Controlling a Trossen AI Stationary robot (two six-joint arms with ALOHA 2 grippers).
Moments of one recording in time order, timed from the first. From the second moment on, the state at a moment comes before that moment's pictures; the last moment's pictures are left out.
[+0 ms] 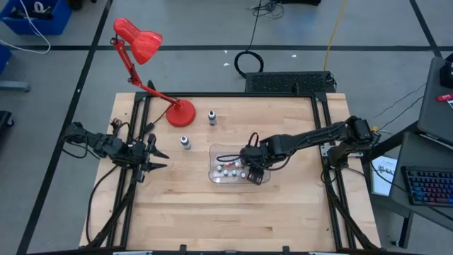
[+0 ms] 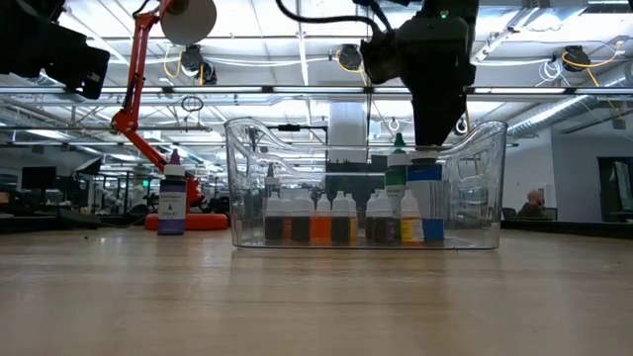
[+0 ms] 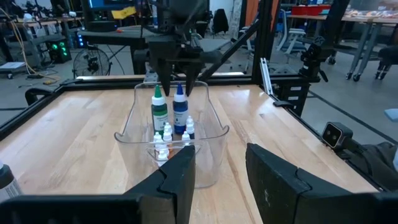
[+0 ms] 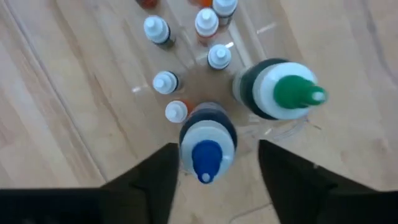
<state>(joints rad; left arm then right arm) -0.41 0.03 0.20 -0.29 -0.24 -0.06 0.13 1.72 1.33 -0.97 0.05 0.58</state>
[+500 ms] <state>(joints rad) -0.41 0.03 0.20 -0.29 -0.24 -0.06 0.03 1.51 1.33 -0.81 0.08 0.51</state>
